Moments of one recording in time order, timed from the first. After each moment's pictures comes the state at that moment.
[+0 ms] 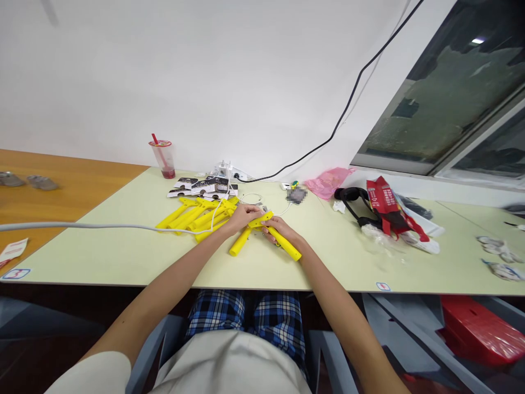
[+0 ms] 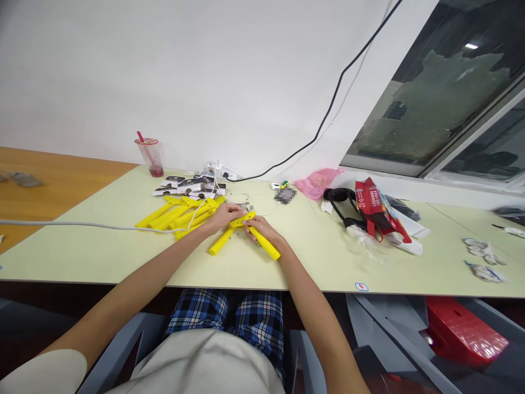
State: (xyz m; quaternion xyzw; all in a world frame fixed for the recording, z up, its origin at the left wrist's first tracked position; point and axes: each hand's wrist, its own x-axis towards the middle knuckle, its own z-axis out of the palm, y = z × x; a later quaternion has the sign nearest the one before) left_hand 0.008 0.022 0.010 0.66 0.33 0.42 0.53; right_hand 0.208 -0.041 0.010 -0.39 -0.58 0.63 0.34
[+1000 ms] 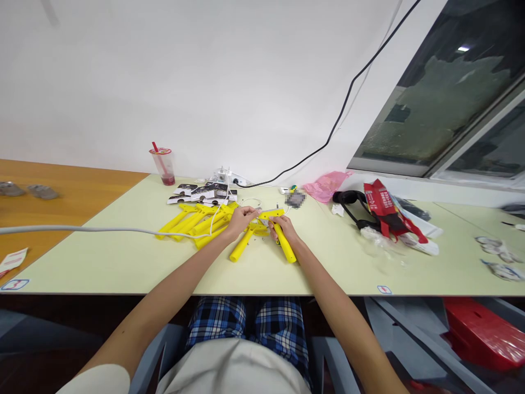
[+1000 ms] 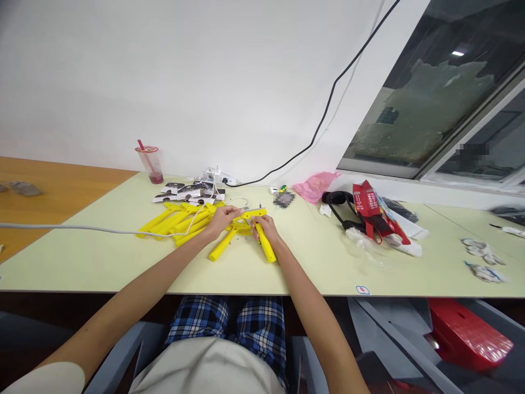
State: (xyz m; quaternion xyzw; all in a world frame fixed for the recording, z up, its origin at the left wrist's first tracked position) left_hand 0.014 0.019 0.013 0.59 0.36 0.50 0.53; right_hand 0.211 -0.030 0.007 -0.41 -0.50 0.56 0.52
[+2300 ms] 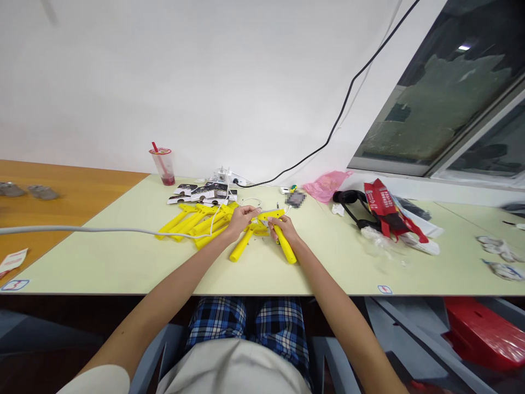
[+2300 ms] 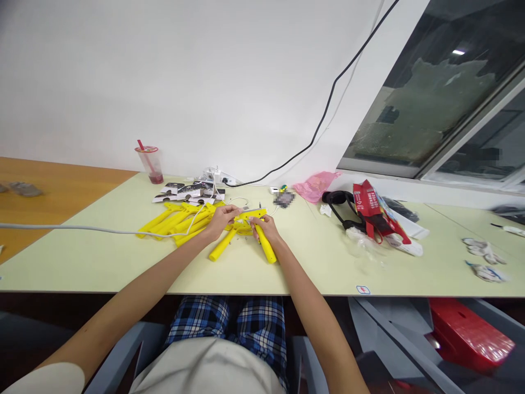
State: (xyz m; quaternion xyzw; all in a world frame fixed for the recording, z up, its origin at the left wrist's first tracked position) left_hand 0.015 0.016 0.017 0.56 0.33 0.51 0.57; right_hand 0.207 -0.036 0.013 -0.41 -0.51 0.53 0.54
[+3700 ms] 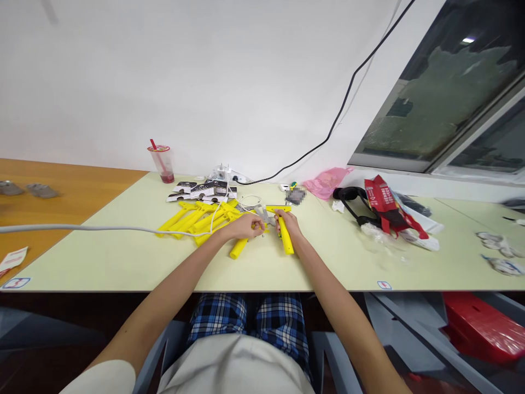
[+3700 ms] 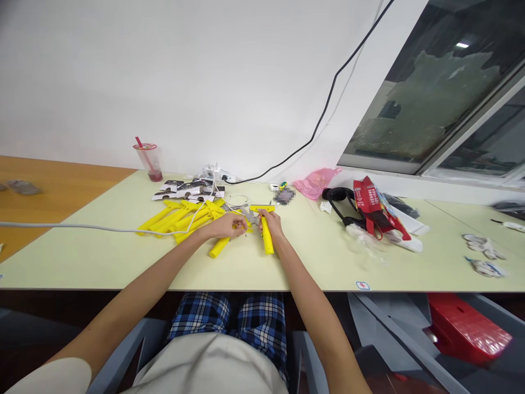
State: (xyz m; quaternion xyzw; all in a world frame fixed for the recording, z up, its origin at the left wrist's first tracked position) left_hand -0.002 0.014 0.015 0.83 0.25 0.28 0.41; right_hand 0.222 -0.020 0.001 -0.50 -0.38 0.52 0.58
